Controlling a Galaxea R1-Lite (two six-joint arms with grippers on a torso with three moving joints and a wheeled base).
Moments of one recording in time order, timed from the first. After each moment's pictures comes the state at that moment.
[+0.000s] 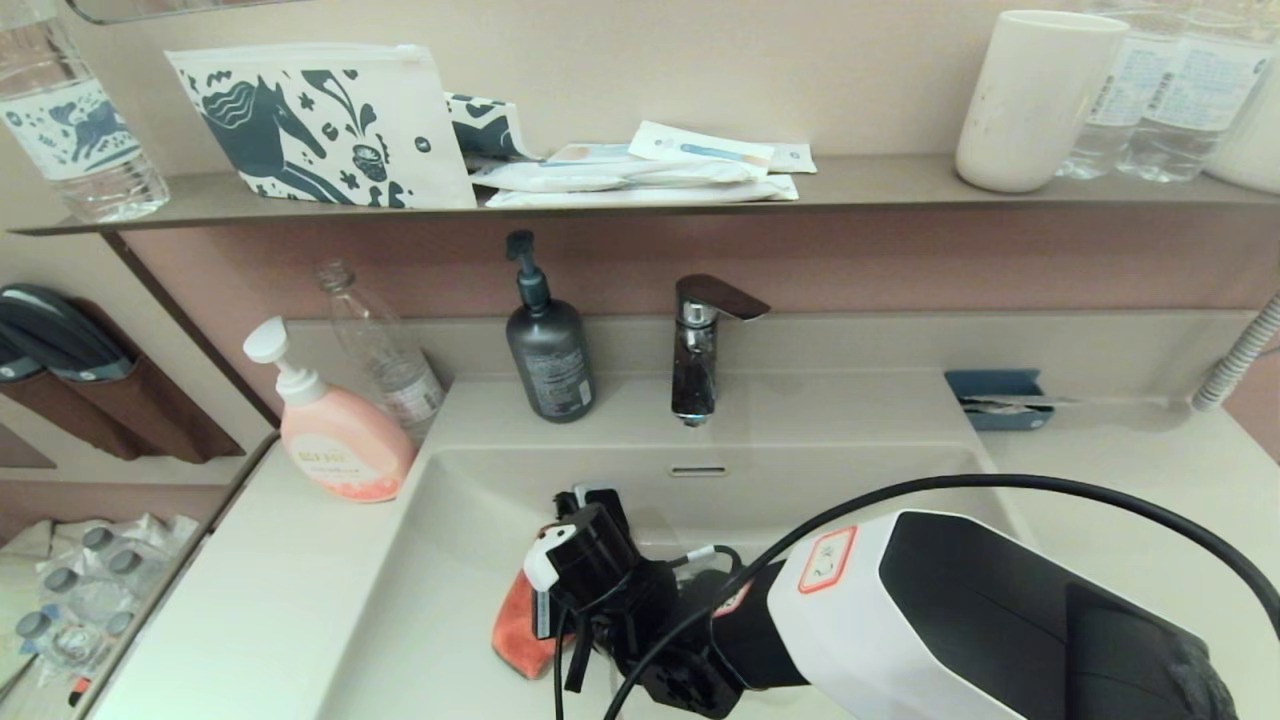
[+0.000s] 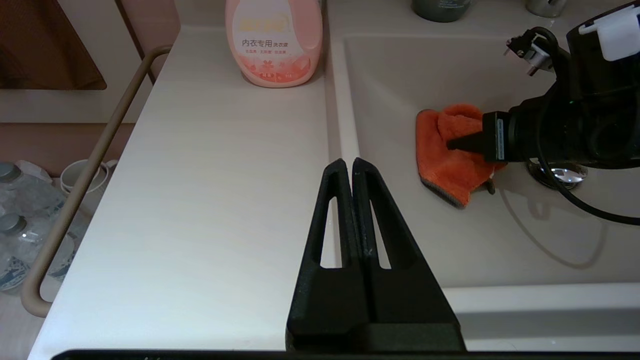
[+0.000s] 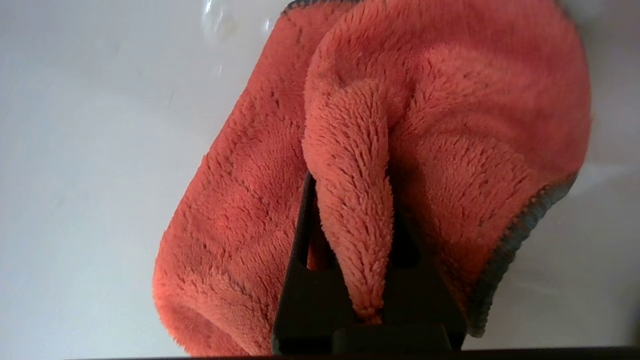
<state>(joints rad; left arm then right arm) 0.00 0.00 0.00 0.00 -0.03 -0.01 0.95 2.55 -1.66 -0.25 -0.29 0.56</state>
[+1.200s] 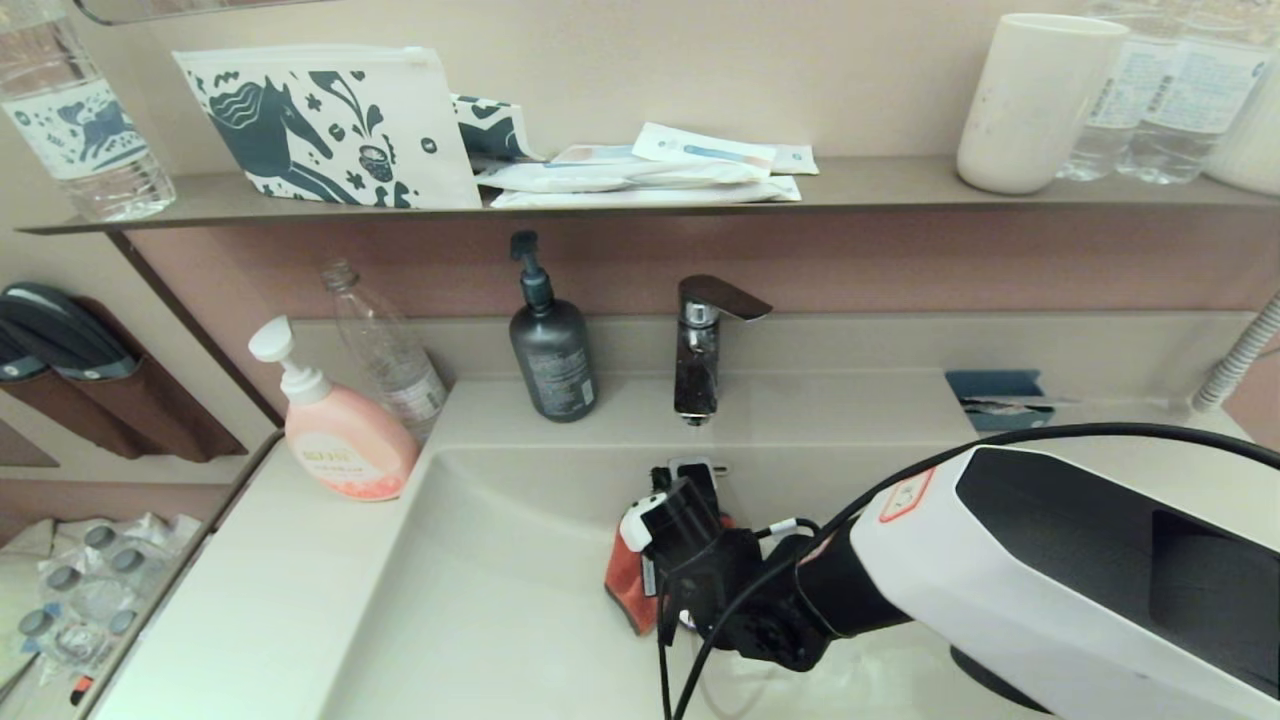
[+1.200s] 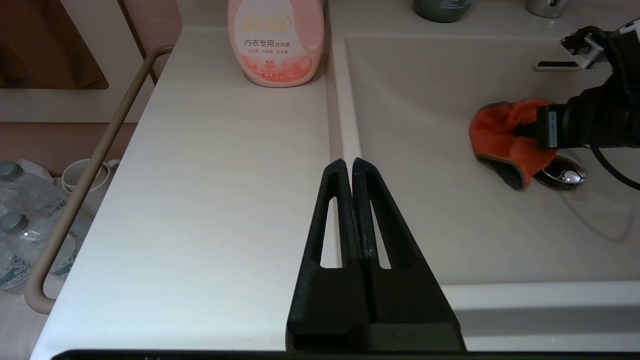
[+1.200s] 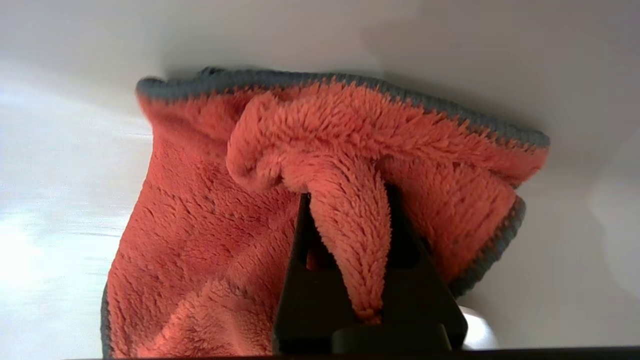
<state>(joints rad) 0.00 0.00 0.00 0.00 -0.03 -0.01 0.78 2.44 -1.38 -0.25 -0.51 0.49</state>
